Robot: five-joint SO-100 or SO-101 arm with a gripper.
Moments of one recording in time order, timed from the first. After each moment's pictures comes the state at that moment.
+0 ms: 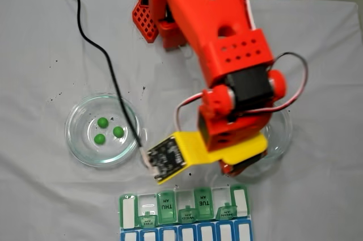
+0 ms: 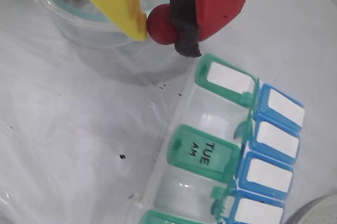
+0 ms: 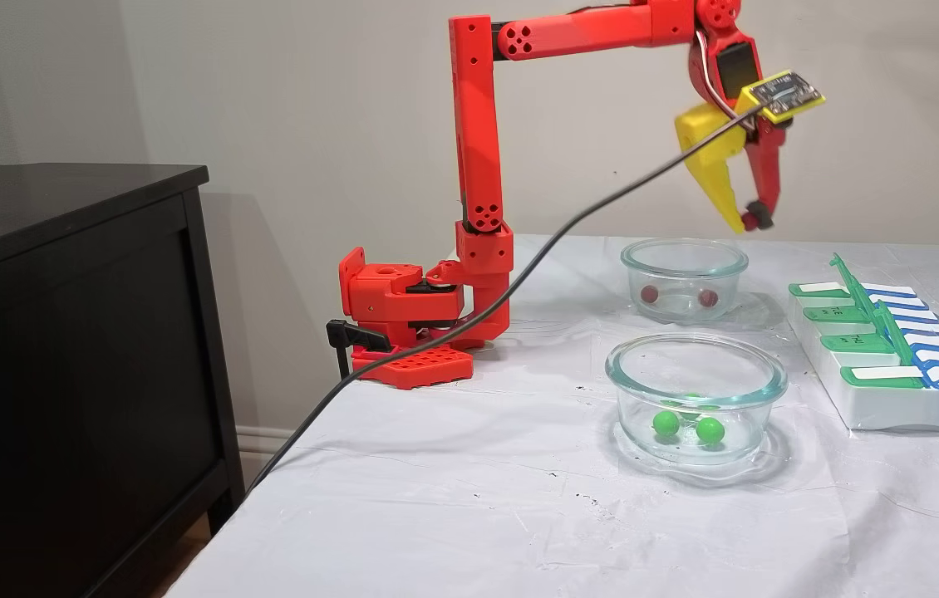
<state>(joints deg) -15.5 112.3 93.4 68.2 -10.6</state>
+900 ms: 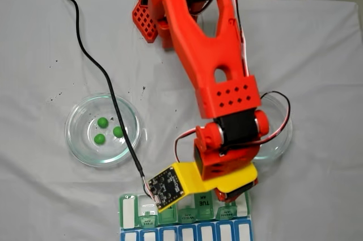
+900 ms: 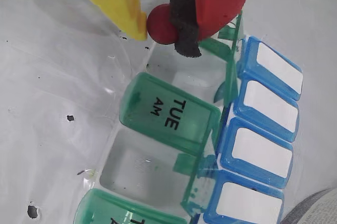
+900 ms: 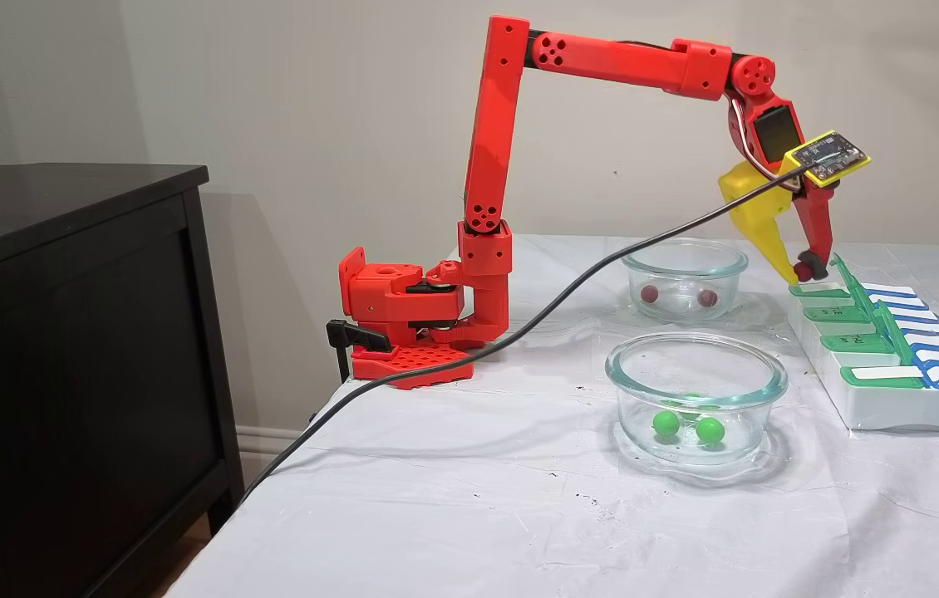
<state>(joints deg) -14.8 98.3 93.4 53.1 -12.0</state>
